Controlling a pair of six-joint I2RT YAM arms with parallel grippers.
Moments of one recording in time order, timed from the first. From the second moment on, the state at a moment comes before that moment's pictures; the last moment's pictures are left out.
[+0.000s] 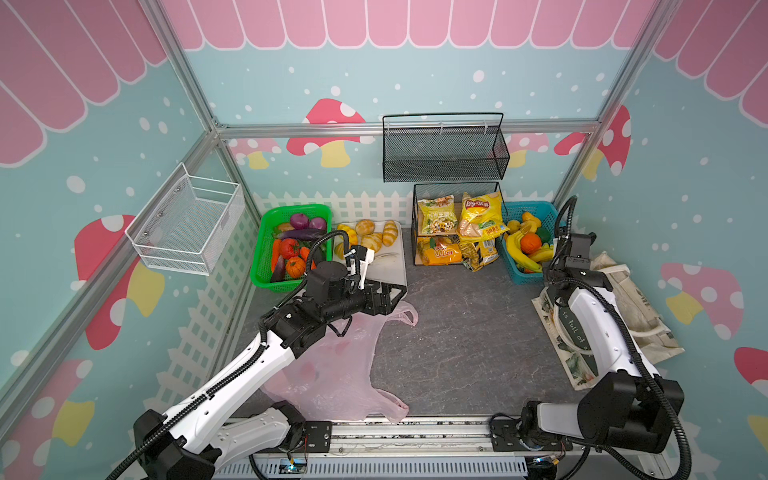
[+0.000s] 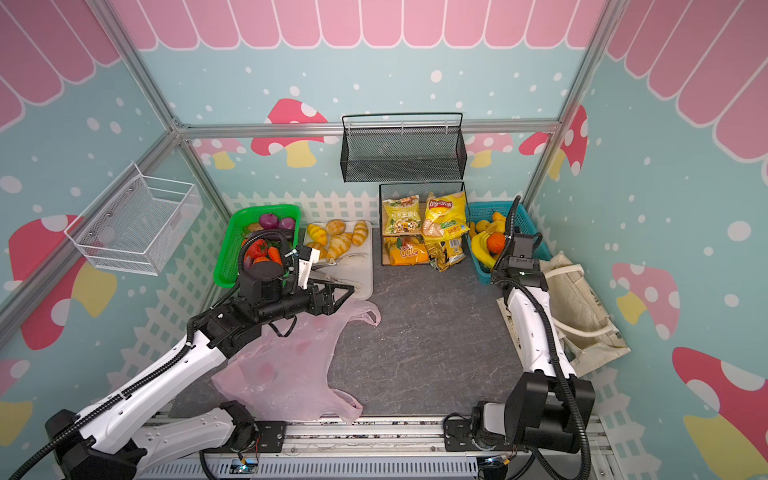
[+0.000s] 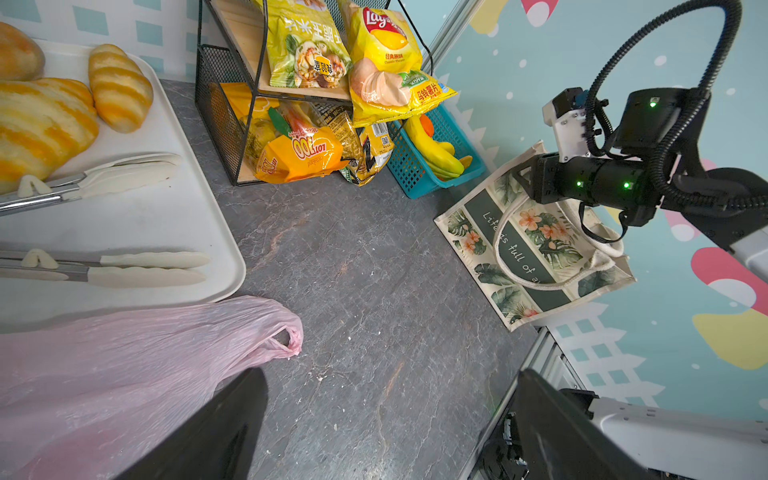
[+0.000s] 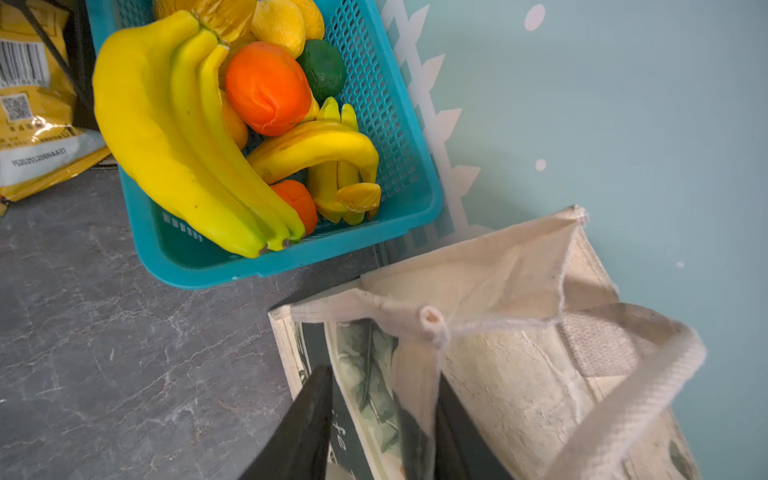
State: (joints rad) left arm -0.62 1.08 1.02 -0.34 0.27 -0.52; right arm -0.15 1.34 1.17 -0.57 0.43 -0.27
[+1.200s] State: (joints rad) left arm -0.62 1.07 1.01 -0.34 0.18 -0.50; right arm 0.39 1.11 1.03 -0.53 -0.07 0.14
